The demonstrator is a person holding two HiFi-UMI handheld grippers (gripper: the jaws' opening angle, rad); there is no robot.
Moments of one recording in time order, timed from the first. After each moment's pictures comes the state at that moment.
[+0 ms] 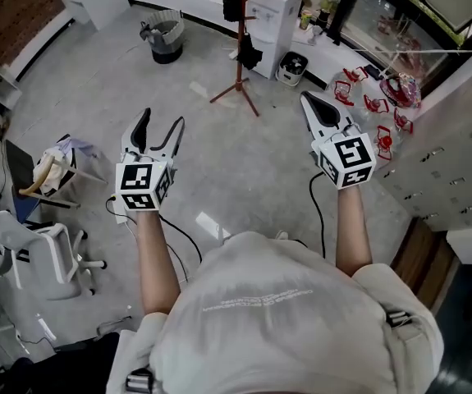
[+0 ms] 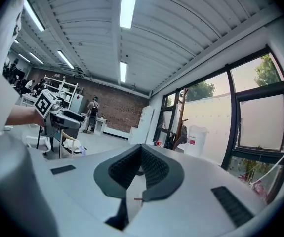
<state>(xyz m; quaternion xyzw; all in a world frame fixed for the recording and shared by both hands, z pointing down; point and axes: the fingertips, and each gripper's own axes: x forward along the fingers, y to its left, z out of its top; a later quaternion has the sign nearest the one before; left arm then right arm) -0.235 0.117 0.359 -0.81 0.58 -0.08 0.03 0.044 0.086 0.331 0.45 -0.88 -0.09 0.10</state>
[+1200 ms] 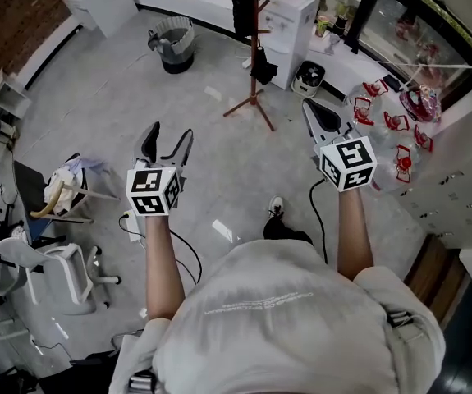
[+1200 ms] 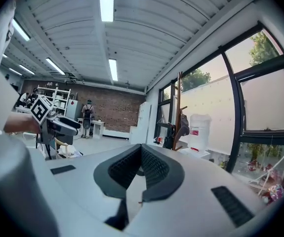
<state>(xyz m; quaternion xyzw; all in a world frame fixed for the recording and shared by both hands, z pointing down) -0.253 -0.011 0.399 -0.80 0.59 -0.12 -0.04 0.028 -0.055 0.367 0.45 -0.89 -0.03 0.09</state>
